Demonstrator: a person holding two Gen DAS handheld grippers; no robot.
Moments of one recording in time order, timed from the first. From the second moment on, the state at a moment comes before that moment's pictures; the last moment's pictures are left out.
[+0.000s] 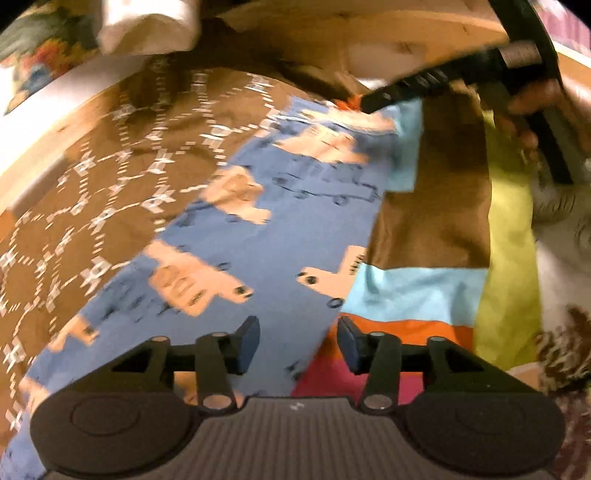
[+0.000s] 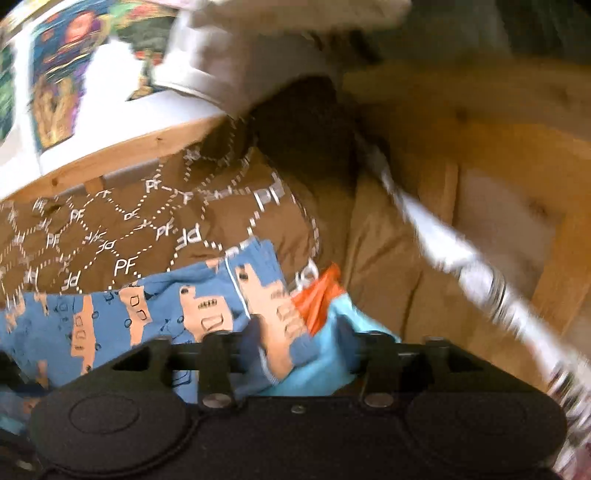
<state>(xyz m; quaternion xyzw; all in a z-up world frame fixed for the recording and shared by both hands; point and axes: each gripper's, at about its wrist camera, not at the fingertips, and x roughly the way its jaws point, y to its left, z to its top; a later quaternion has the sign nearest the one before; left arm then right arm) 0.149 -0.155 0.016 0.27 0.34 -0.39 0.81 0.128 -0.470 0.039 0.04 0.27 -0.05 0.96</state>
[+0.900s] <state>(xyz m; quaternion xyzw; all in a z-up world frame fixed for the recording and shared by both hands) 0.329 0.007 0.030 0.21 0.47 -0.22 0.83 0.304 -0.231 0.032 -0.21 0.36 0.41 0.81</state>
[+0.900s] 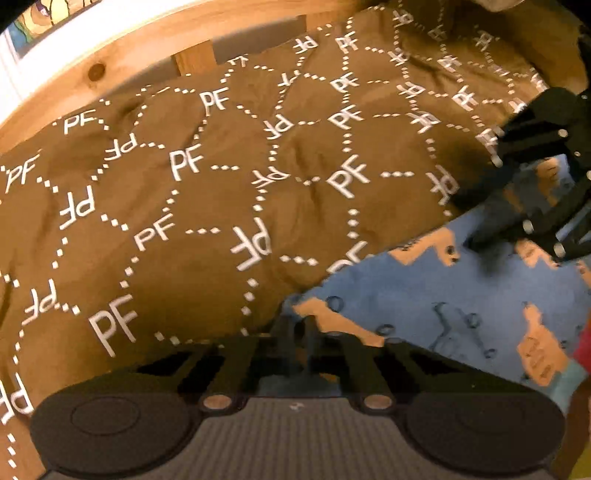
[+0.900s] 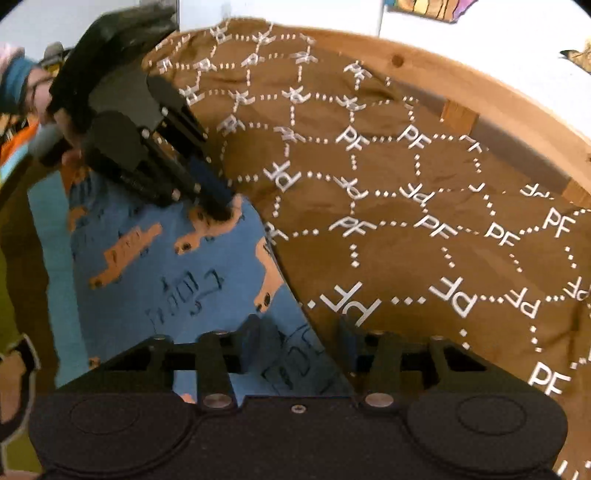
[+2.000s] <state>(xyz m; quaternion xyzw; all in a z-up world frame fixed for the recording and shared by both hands) 0.244 -0.102 0.054 0.23 0.34 -0.28 0.87 0.187 -0.381 0.050 -0.18 0.30 0.20 0.92</state>
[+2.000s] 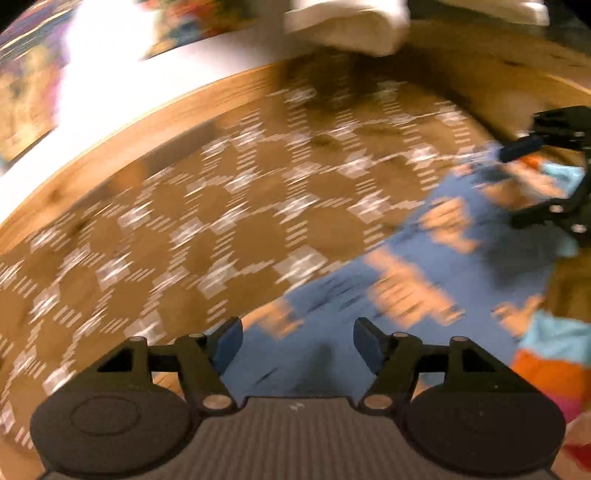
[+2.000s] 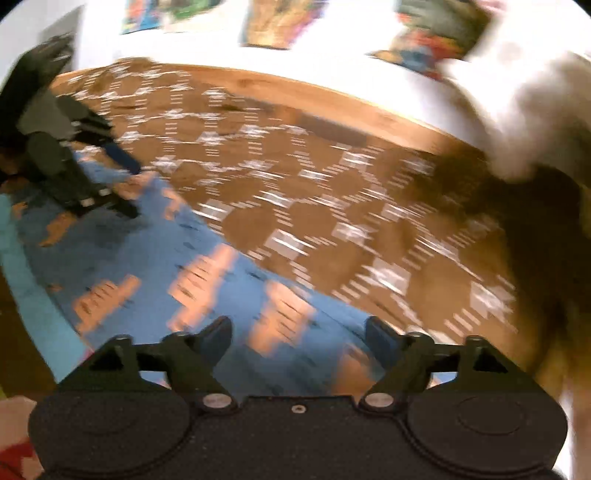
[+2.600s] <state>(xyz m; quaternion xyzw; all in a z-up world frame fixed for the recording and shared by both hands) 0.307 -0.251 0.029 0.19 0.40 -0.38 0.81 0.250 -0.491 0.046 -0.02 0.37 0.17 0.91</state>
